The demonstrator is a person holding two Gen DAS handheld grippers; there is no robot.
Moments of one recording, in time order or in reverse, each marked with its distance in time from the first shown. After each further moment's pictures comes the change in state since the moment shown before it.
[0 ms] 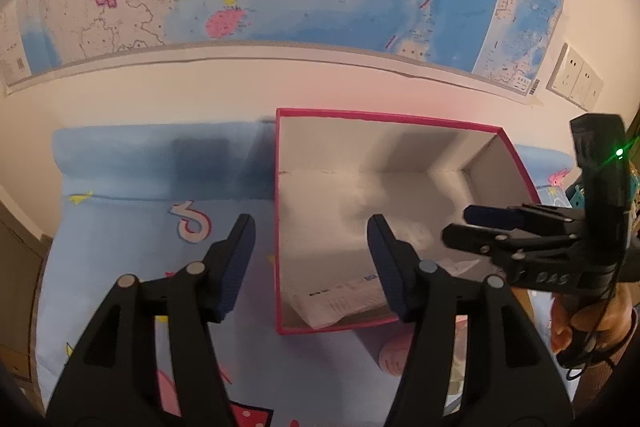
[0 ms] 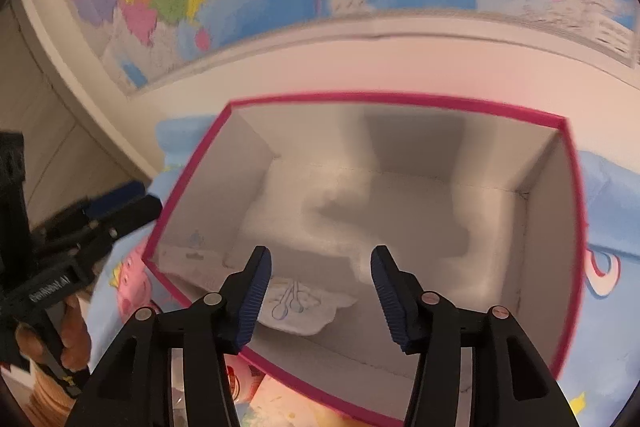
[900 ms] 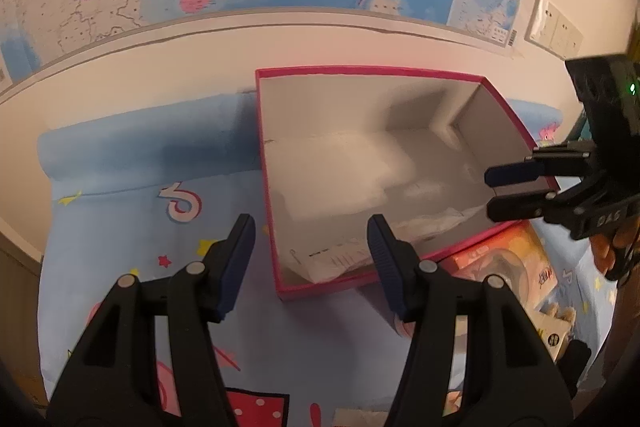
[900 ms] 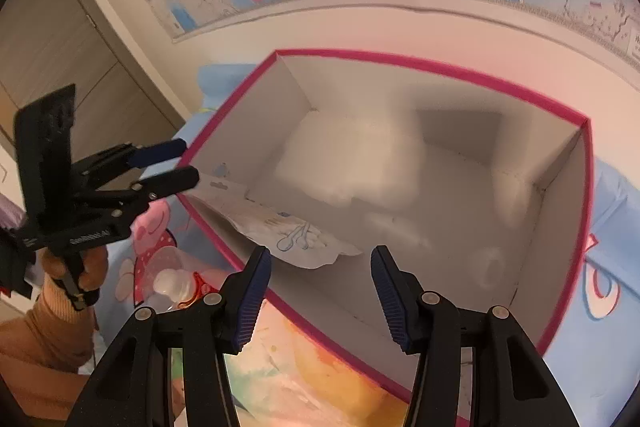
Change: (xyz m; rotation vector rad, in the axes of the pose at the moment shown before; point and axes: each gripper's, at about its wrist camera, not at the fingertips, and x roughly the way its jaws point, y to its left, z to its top) left arm 0.009 -0.004 -0.030 0.127 0.037 -0.046; right arm -0.021 -0.011 -0.014 -0.181 0.092 0.153
